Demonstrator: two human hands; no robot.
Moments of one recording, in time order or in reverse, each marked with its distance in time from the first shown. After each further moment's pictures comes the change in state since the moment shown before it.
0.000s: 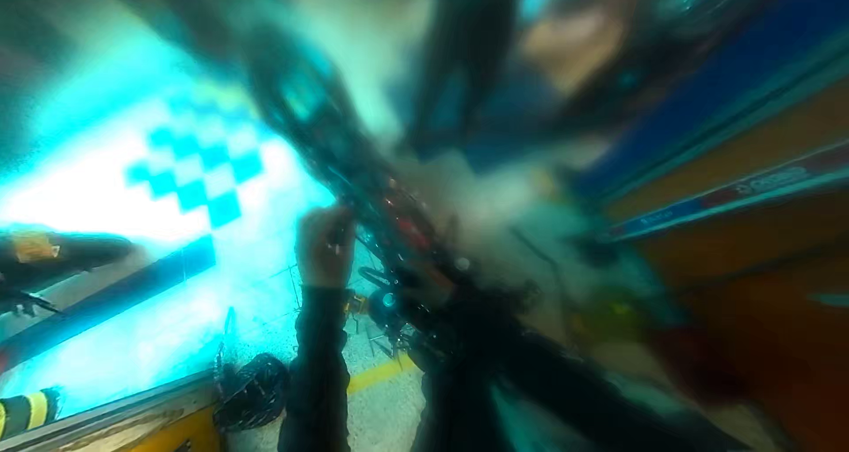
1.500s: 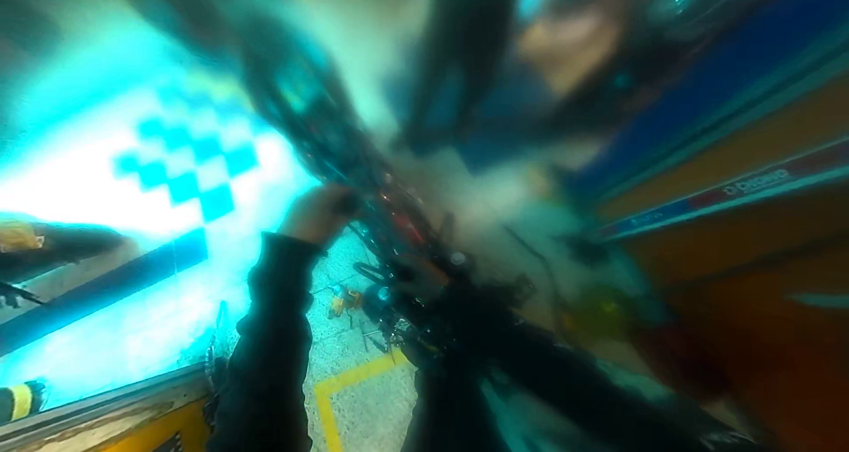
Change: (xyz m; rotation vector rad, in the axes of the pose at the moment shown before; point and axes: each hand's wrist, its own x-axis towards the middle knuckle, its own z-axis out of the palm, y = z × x) left_hand 0.071 0.006 -0.017 0.185 -0.776 -0.106; right_hand 0.003 0.015 0.004 0.010 0.009 -0.087
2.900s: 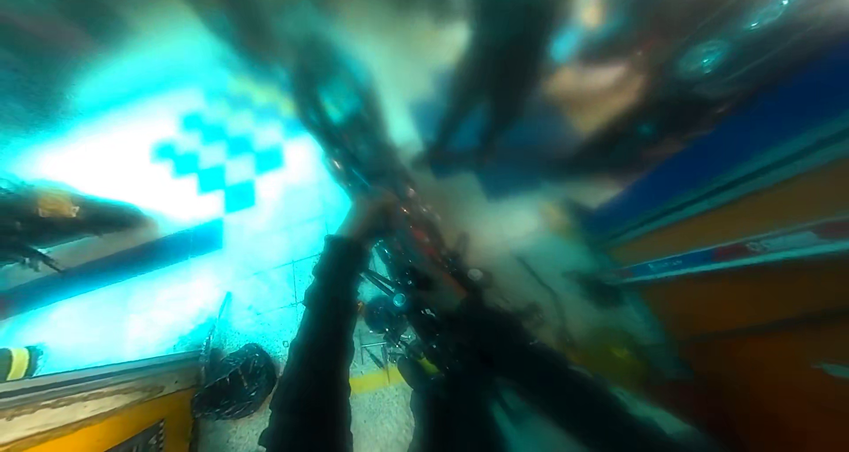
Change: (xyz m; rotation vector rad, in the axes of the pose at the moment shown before) left_hand 0.011 -0.009 0.045 -1.422 0.078 -0.430; right_hand 0.001 0.006 0.005 -0.043 0.030 0.018
